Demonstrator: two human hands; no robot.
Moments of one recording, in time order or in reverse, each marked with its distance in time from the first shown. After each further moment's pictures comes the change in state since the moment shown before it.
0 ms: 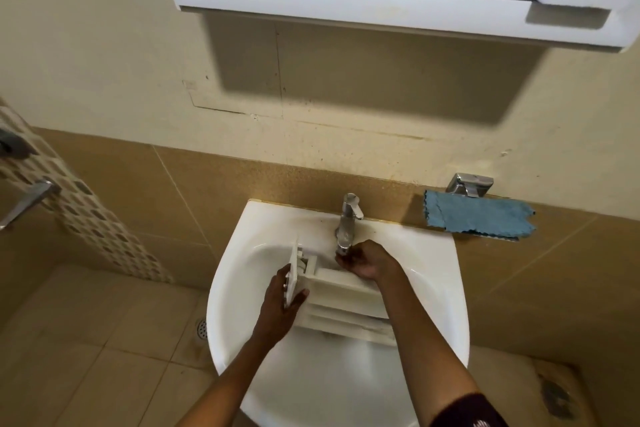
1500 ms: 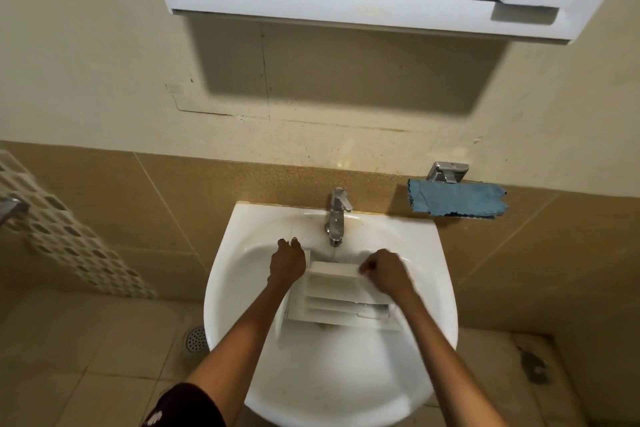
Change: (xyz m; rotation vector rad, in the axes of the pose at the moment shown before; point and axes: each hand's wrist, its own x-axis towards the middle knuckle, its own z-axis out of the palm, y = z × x) left_hand 0.052 0.068 -0.001 0.142 -0.003 -0.401; right_hand -0.065 0.026 -0.037 -1.401 0.318 -0.555
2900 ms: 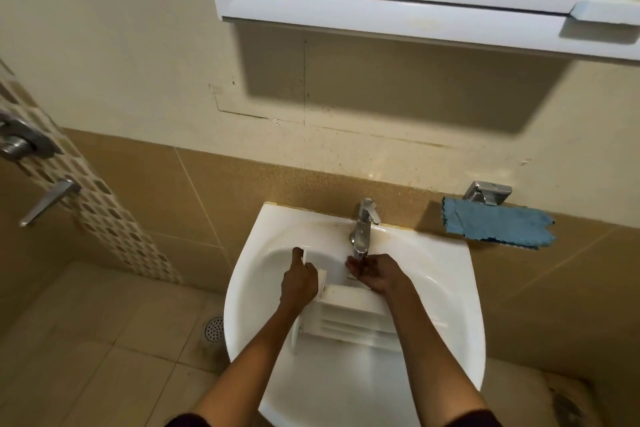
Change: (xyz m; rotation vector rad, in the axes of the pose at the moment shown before) left_hand -0.014 -0.023 -0.006 -0.077 0.039 0.074; right_hand 0.073 -0.017 0.045 1.589 -0.289 0.629
